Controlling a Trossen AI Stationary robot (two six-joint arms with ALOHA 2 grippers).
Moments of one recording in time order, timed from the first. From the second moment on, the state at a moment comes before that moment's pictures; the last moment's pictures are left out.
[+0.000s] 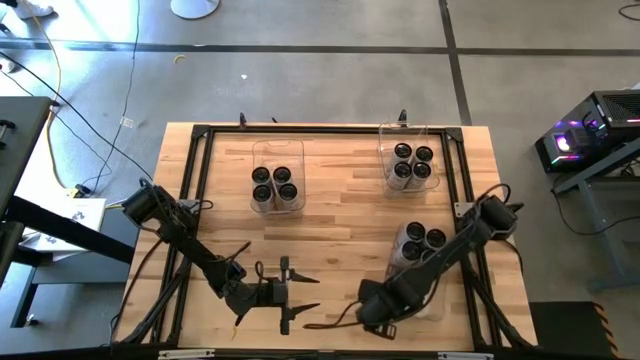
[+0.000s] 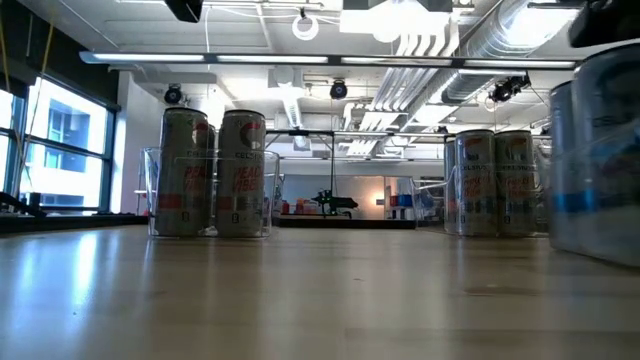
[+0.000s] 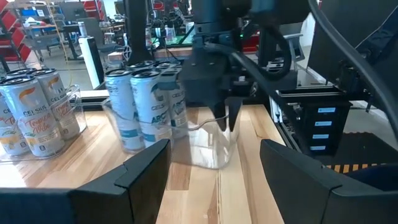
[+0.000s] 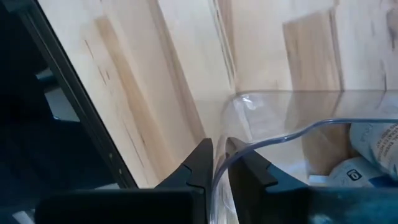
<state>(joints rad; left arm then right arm) -0.73 1.82 0.89 0.81 -0.78 -0.03 0.65 1.95 1.60 -1.15 -0.09 0.95</state>
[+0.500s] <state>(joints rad) -0.73 1.82 0.89 0.81 -0.78 -0.03 0.53 1.95 1.60 -1.04 -0.08 0.89</state>
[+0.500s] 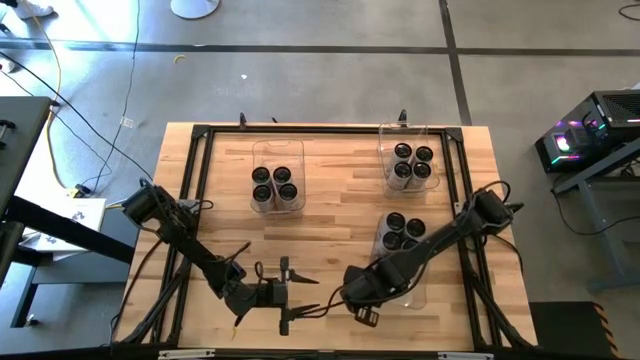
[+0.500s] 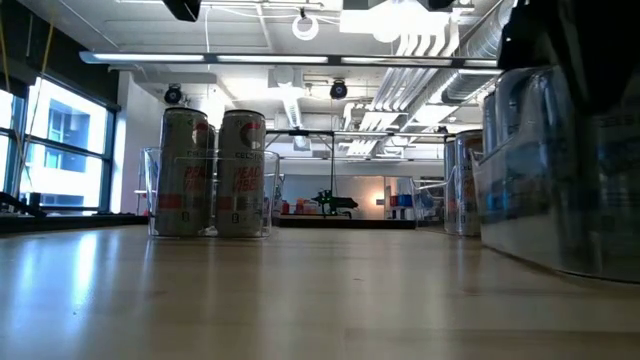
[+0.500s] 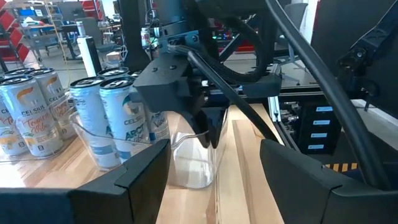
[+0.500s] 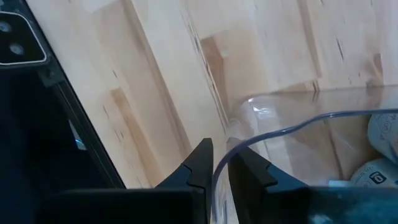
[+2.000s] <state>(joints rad) -0.73 1.82 0.89 0.73 -0.87 -0.12 0.94 1.94 1.79 -1.53 0.02 1.01</state>
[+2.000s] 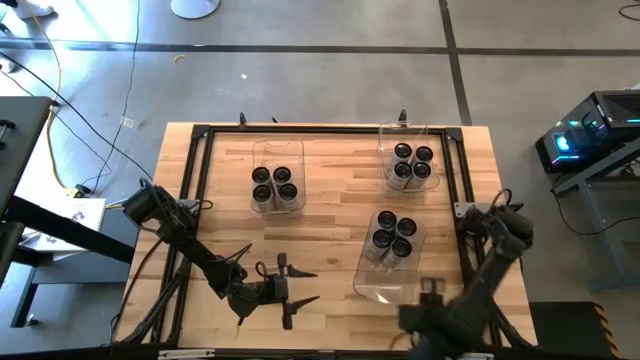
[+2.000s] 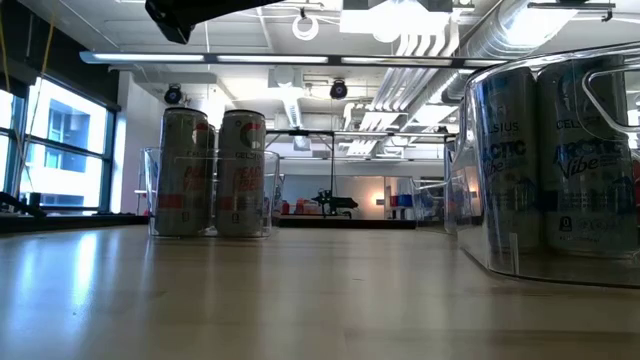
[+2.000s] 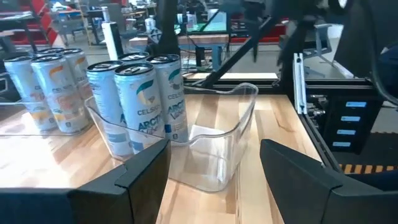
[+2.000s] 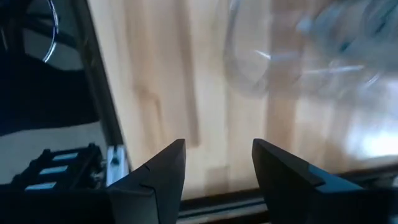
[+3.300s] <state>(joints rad) -0.85 1.82 1.22 0.24 -1.09 0.02 0.60 1.89 1.36 -0.63 0.34 0.72</state>
